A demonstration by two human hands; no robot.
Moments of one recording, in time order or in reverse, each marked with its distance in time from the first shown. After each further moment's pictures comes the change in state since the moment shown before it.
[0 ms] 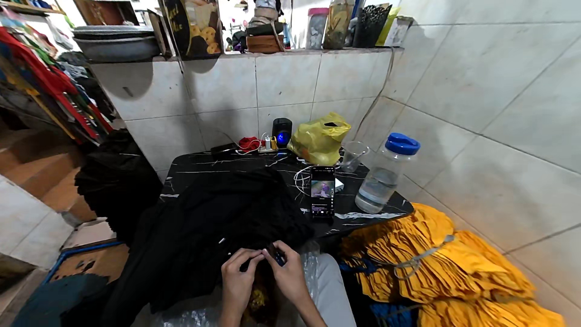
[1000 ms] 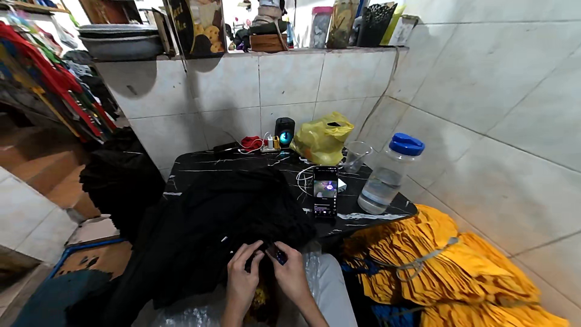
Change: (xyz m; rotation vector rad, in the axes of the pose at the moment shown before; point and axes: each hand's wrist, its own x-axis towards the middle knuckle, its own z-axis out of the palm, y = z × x) left_hand 0.001 0.002 0.003 0.041 -0.025 -0.002; right_hand 0.001 -0.003 -0.001 -0.191 -0.008 0.046
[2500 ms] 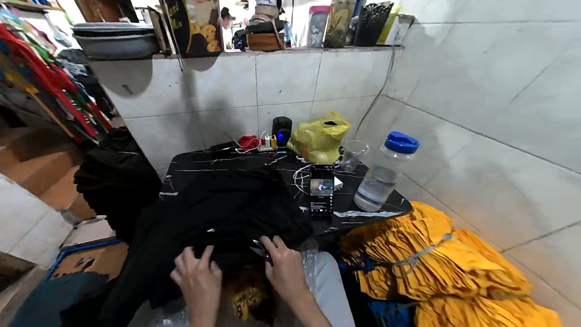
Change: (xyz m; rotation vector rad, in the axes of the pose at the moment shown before) left_hand 0.007 0.003 -0.067 0.797 0.142 -0.160; right_hand -0.002 -0.032 -0.005 -0.707 -0.035 -0.294
